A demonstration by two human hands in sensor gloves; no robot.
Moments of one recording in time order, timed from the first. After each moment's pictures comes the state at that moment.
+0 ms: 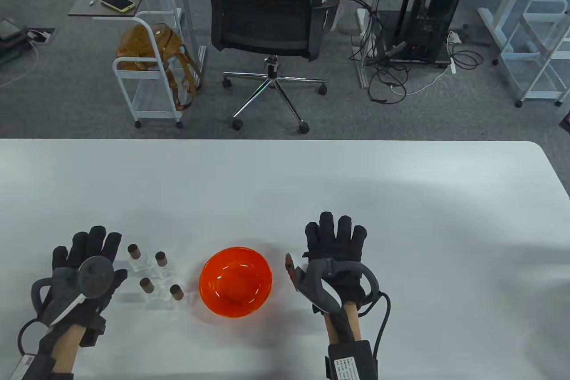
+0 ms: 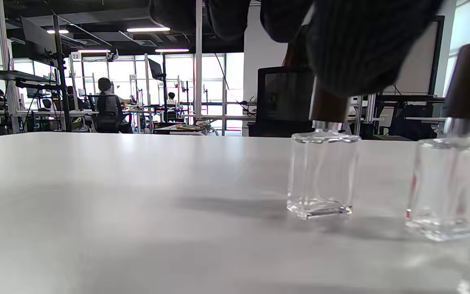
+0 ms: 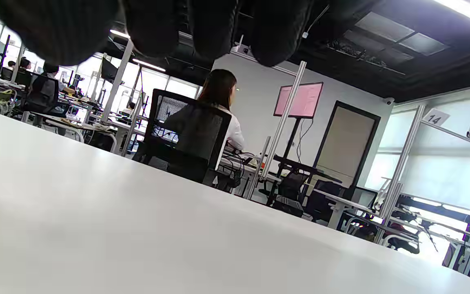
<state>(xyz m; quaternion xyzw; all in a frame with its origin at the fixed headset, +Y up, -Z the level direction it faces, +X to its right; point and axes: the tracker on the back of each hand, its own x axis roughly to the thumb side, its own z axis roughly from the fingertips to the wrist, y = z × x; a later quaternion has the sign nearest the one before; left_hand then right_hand) -0.386 -0.716 -0.291 0.04 0.04 0.00 1.00 0.048 -0.701 -0.315 0.00 0.15 -0.97 0.17</state>
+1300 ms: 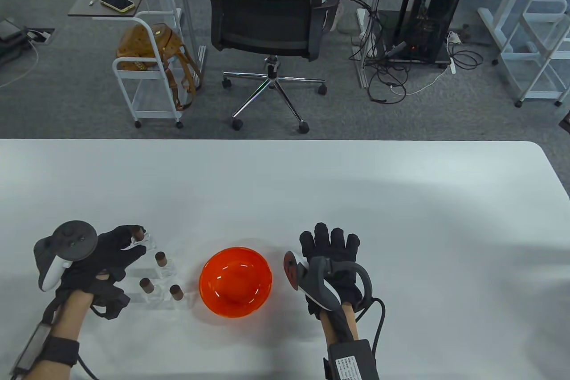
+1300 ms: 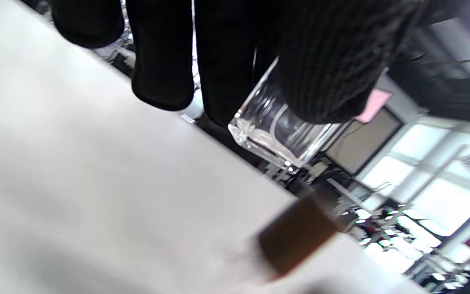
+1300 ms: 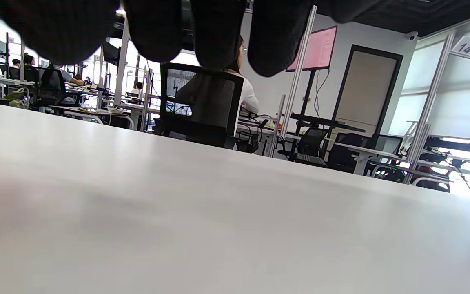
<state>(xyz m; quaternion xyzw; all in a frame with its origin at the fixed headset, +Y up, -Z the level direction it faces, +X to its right) -0.378 -0.677 -0.335 0.02 -0.04 0.31 0.95 0.042 -0.711 -0.314 -0.01 0.08 -0.99 0.09</state>
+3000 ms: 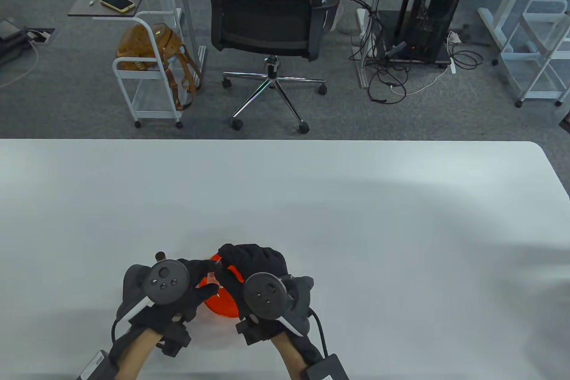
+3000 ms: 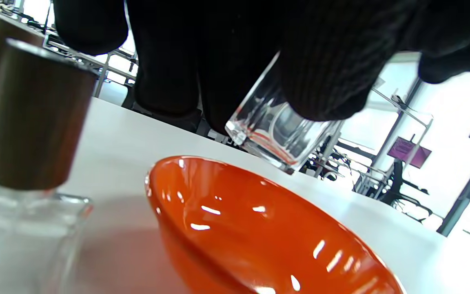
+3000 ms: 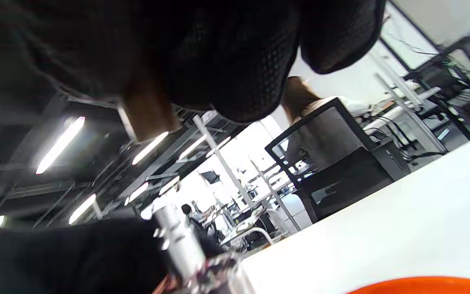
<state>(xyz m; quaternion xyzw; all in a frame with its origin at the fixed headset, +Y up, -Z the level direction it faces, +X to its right) -0.243 -0.690 -0.284 0.00 -0.14 0.21 0.97 -0.028 -0.649 -0.265 -0.12 0.19 -0.91 -0.34</state>
